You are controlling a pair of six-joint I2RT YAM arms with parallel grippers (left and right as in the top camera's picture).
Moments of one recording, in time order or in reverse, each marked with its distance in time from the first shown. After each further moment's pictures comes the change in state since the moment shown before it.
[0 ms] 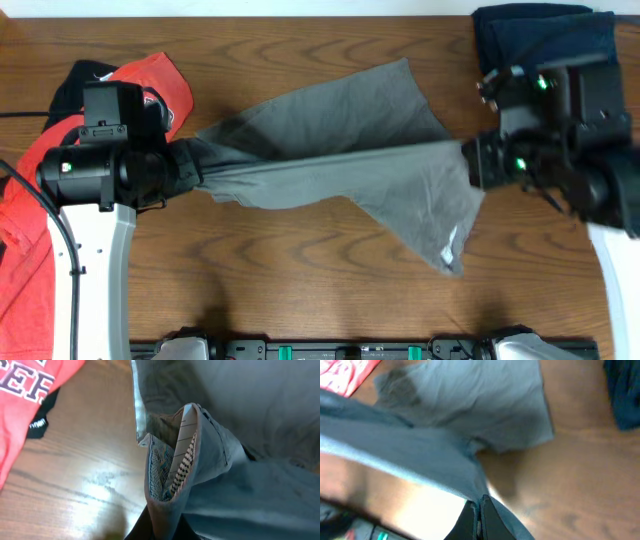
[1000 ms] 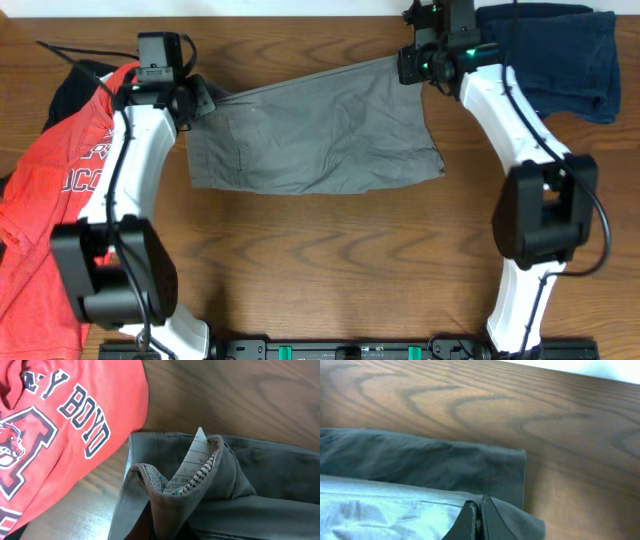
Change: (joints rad) left arm -0.016 0.501 -0.015 0.683 -0.196 -0.085; right arm -0.048 0.779 0.000 0.912 -0.008 -0.061
